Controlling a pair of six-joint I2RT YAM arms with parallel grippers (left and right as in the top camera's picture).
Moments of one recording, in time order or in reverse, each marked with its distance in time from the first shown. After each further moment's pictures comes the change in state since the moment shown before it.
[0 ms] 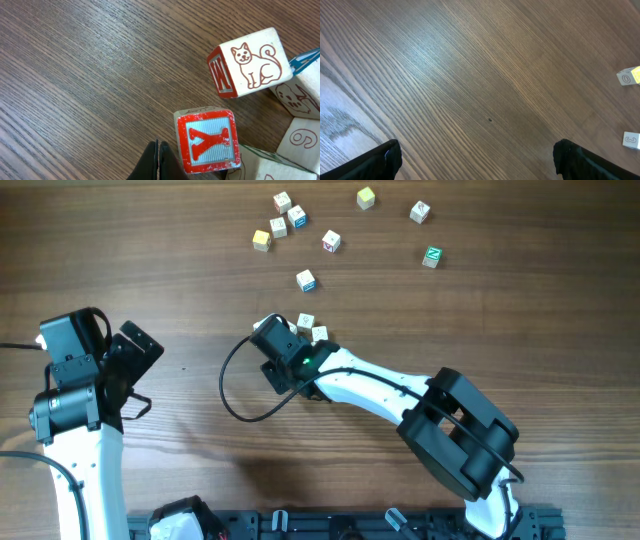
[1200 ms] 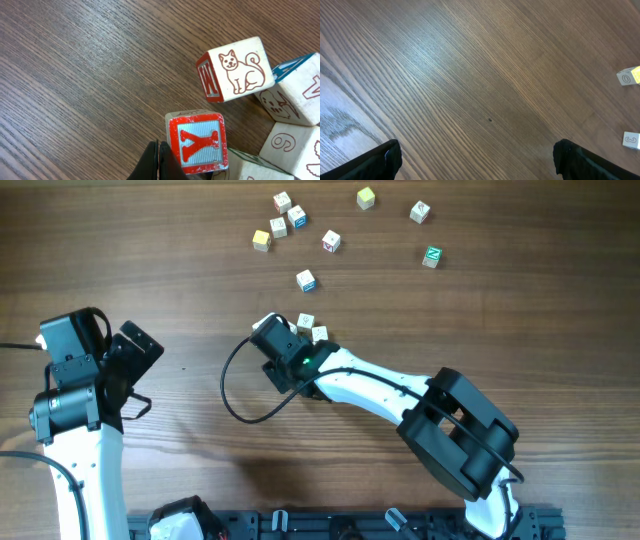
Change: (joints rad) left arm 0.000 0.000 0.000 0.000 0.000 0.000; right arm 0.000 0.000 0.000 0.001 0.043 -0.051
